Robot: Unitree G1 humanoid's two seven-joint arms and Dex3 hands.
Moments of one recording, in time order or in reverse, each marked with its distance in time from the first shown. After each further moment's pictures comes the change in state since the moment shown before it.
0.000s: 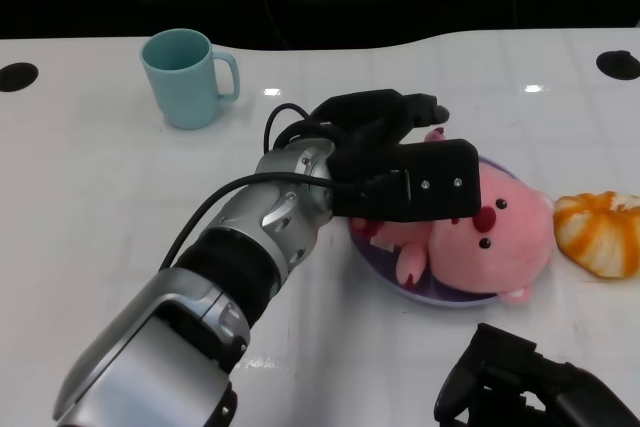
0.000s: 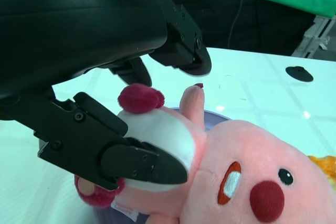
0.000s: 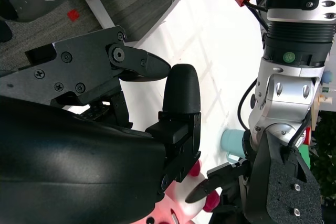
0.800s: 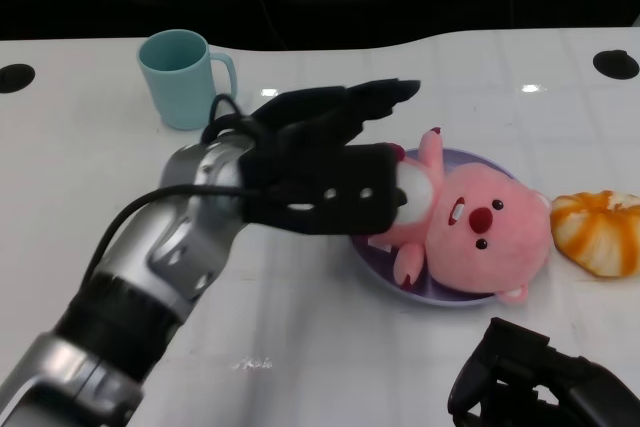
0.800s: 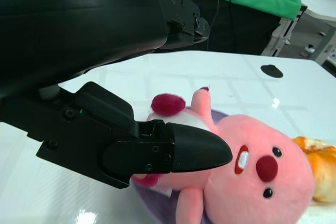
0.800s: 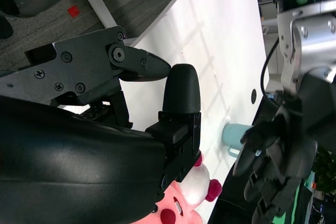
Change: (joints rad) left arm 0.295 0.266 0.093 -0.647 -0.120 0.044 -0.300; right arm -0.009 -0.004 -0.043 0.020 0.021 -0.010 0.028
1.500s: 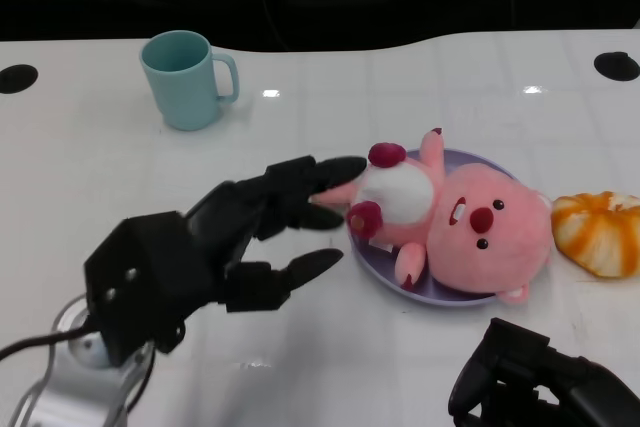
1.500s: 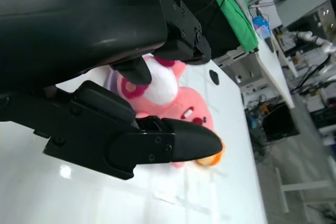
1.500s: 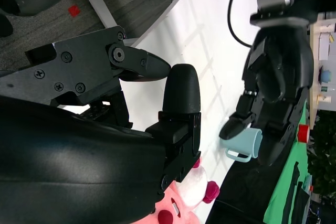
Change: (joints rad) left arm 0.569 -0.008 0.269 -0.542 -0.560 0.146 -0.055; right arm -0.001 -0.006 -0.003 0.002 0.000 -0.008 0.008
